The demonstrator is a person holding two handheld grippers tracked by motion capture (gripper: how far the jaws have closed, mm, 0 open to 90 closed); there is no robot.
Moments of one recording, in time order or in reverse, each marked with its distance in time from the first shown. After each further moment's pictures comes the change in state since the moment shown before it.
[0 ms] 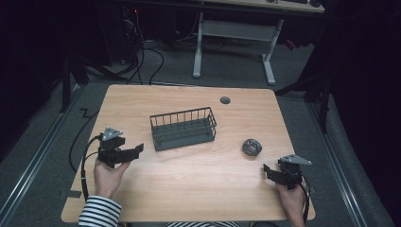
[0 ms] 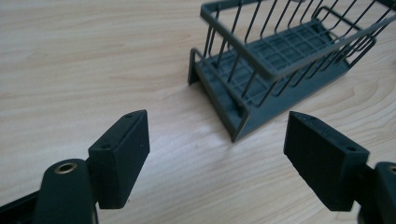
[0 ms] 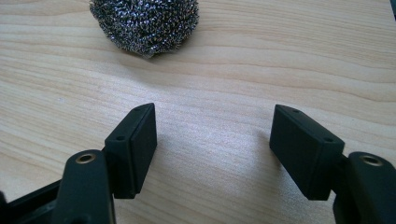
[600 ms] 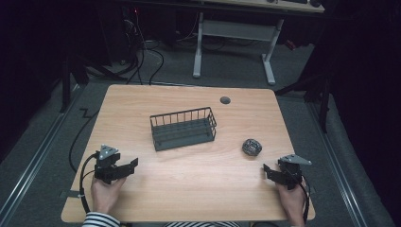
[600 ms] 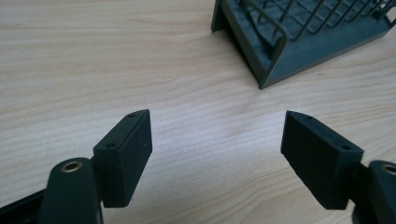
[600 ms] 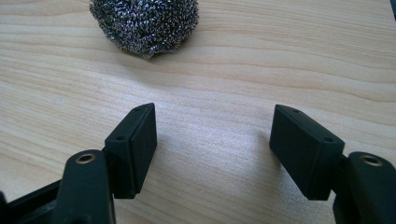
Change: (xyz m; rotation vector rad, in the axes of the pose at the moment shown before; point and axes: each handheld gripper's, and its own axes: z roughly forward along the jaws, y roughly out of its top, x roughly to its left) left arm 0.011 -0.060 0.002 0.012 0.049 -0.037; right arm 0.000 0.000 0.000 -0.001 0.000 0.000
